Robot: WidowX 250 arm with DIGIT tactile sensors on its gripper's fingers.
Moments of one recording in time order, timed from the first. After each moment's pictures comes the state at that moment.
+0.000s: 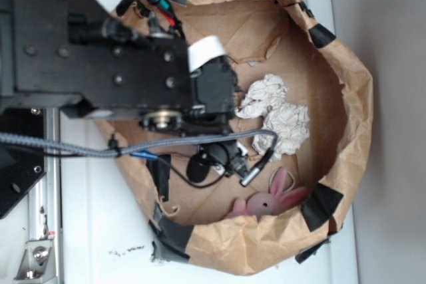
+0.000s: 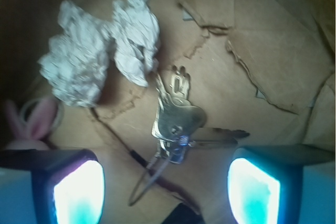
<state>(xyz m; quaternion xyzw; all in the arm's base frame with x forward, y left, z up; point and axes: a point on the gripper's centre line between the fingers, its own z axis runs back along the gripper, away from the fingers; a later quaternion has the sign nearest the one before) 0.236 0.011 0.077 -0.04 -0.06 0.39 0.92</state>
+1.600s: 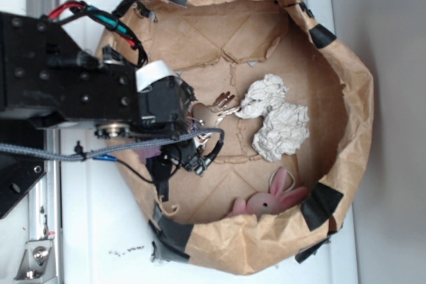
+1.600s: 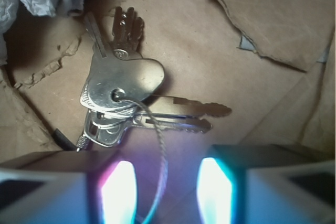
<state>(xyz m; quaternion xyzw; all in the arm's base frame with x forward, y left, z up) 0.212 0.013 0.037 -0.04 -0.07 0.40 0.91</state>
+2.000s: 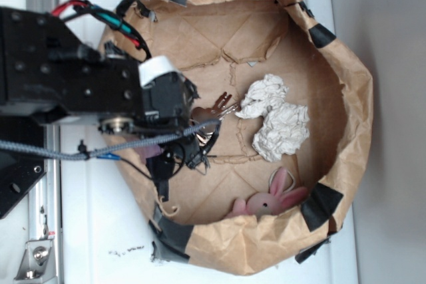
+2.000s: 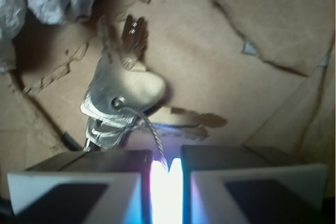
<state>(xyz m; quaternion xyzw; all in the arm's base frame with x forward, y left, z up) 0.210 0.014 0.039 -0.04 -0.06 0.40 0.91</state>
